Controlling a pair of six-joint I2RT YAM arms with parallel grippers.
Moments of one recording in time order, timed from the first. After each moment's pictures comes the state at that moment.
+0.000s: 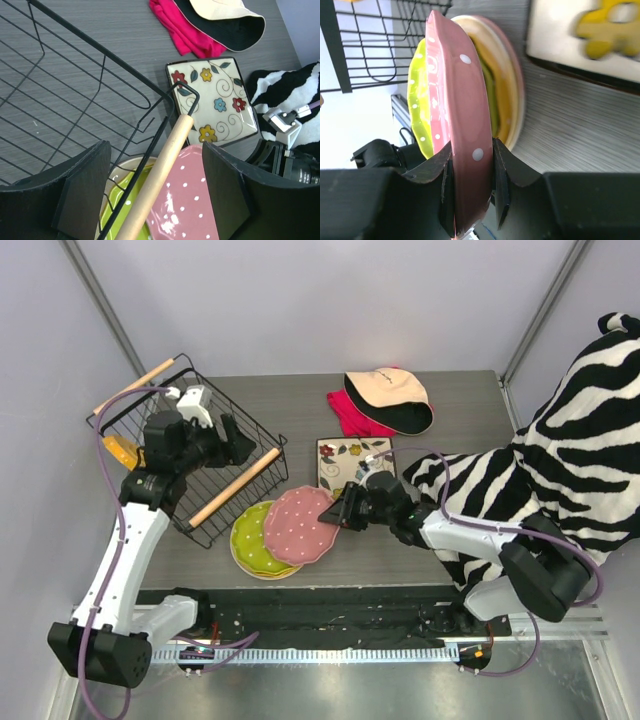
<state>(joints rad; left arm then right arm) -0.16 1.04 1.10 -0.47 0.29 -0.29 0.75 1.37 0.61 0.22 -0.25 1.00</state>
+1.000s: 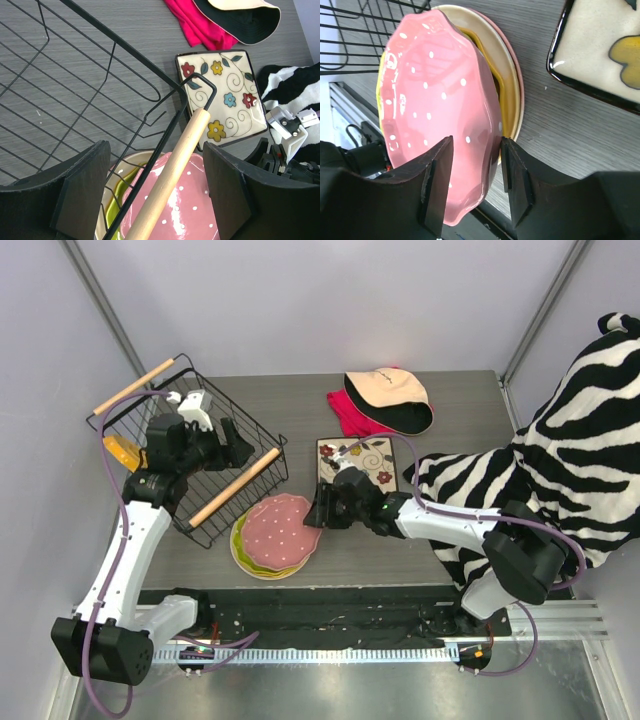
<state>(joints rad) -0.13 1.05 1.06 -0.46 0.29 -0.29 0.89 1.52 0.86 -0.01 -0.09 0.82</state>
